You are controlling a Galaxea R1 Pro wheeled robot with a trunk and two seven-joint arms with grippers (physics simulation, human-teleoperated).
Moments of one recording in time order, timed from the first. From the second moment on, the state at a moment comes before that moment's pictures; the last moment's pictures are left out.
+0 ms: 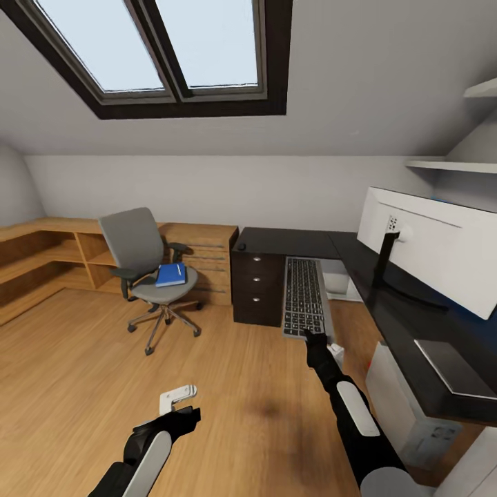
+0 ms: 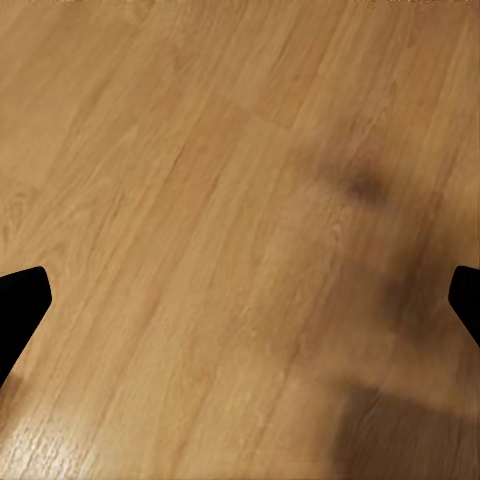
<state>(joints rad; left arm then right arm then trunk) -0.21 0.00 -0.27 -1.35 0.66 0.63 0.62 -0.49 0.13 -0.13 -0.93 -1.30 0.15 0.18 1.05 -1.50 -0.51</state>
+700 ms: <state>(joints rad) -0.21 0.00 -0.27 -1.32 0.66 0.63 0.62 -0.48 0.13 -0.13 -0.91 -1.28 0.14 0.19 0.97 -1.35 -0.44</state>
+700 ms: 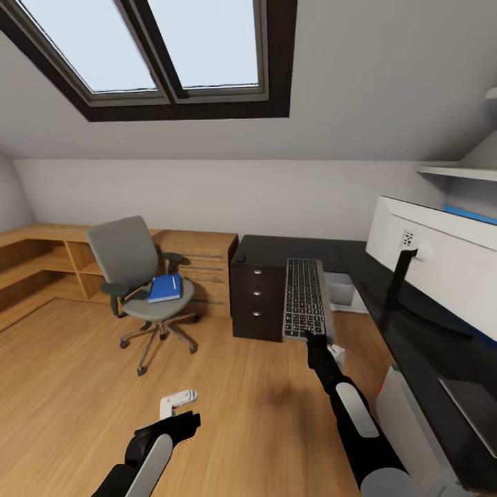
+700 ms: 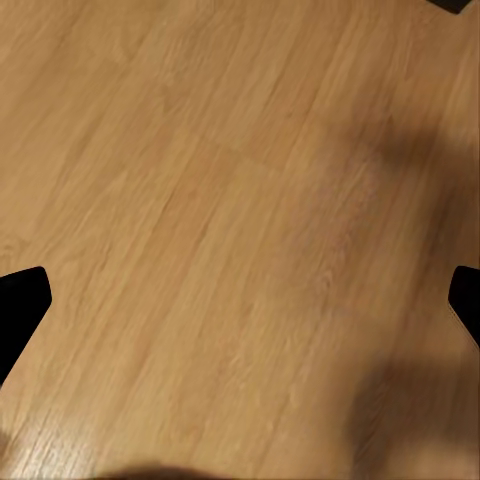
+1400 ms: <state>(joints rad) -0.21 0.00 -0.27 -1.32 0.66 0.63 0.62 -0.48 0.13 -0.13 -0.88 -1.28 0.14 0.19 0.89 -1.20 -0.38</state>
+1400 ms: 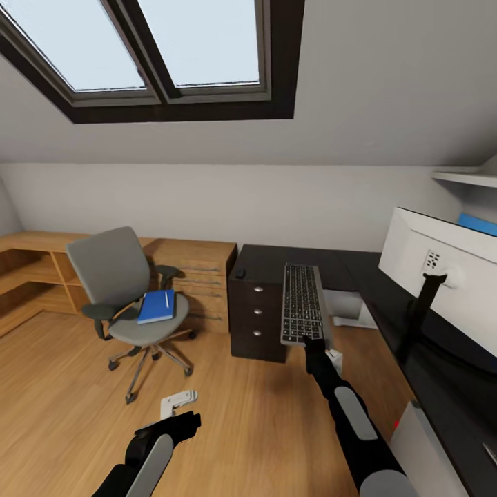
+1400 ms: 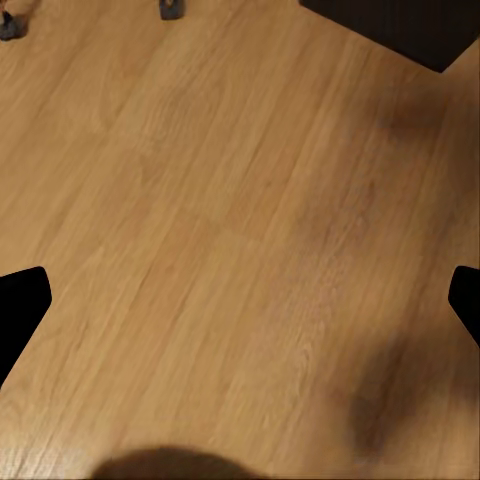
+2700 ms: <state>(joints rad) -0.21 0.00 -0.29 -1.31 0.66 0.63 0.62 -0.48 0.14 -0.12 -0.77 -1.24 0.12 0.22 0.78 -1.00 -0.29</state>
